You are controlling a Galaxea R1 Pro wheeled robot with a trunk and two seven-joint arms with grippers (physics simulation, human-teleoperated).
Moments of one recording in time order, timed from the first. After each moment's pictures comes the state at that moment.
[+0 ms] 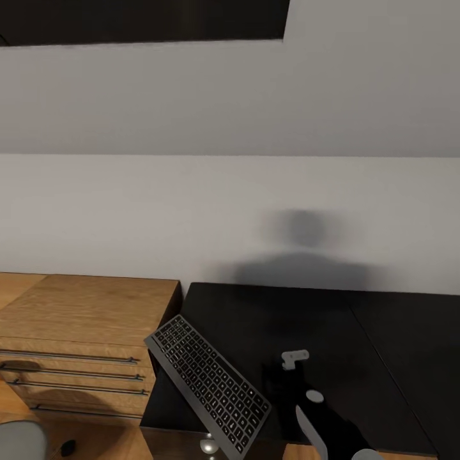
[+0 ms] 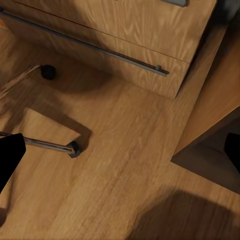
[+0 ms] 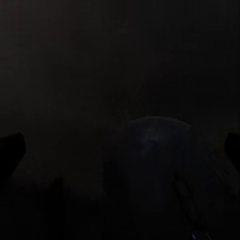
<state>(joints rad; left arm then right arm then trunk) -0.07 0.03 -0.01 -0.57 0.26 -0.23 0.27 -0.48 0.01 0.31 -0.58 -0.23 -0.08 0.00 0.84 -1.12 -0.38</state>
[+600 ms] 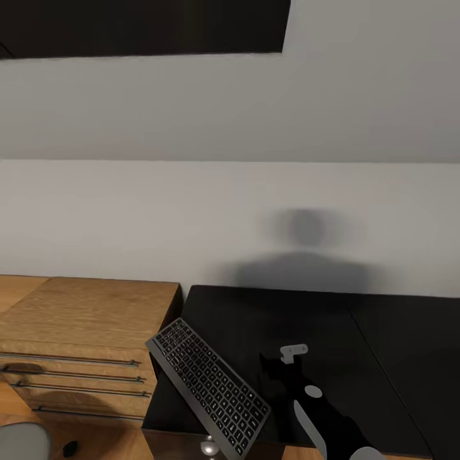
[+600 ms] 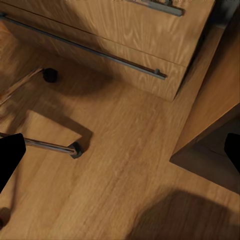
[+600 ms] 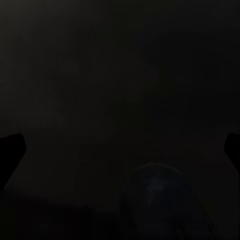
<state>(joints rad) -0.07 0.03 -0.01 -0.57 0.26 -0.23 0.27 -0.48 0.01 0.31 -0.64 -0.23 -0.08 -0.01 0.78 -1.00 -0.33</state>
